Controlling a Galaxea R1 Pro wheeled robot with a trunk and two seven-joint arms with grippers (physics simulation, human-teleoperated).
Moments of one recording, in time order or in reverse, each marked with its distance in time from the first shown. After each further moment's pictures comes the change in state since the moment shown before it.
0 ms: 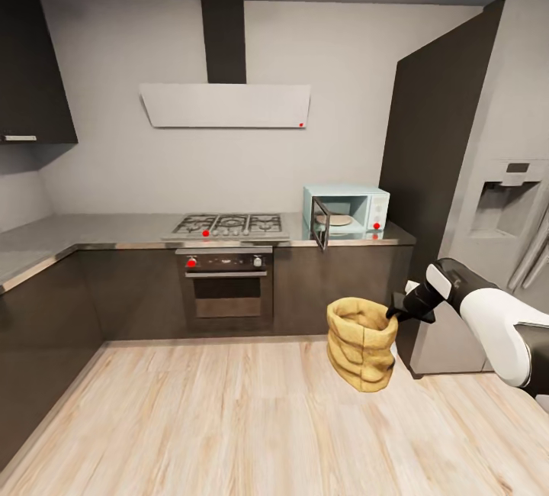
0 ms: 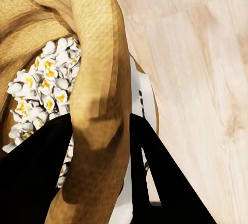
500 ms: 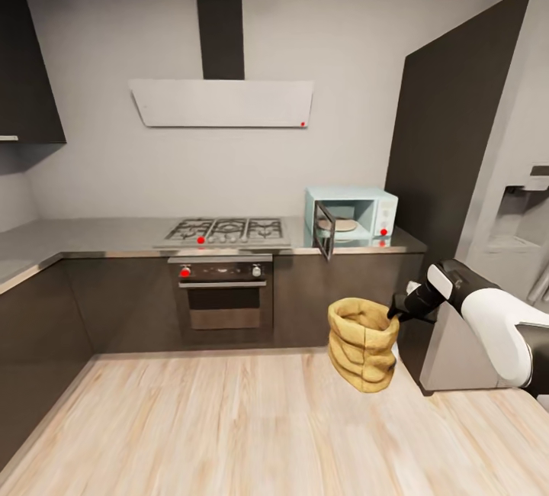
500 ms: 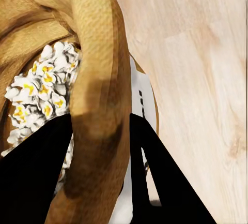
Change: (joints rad) left arm 0.000 0.000 -0.001 0.000 0.003 0.003 0.000; right arm 0.000 -0.005 0.000 0.001 0.003 0.000 0.001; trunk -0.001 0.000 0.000
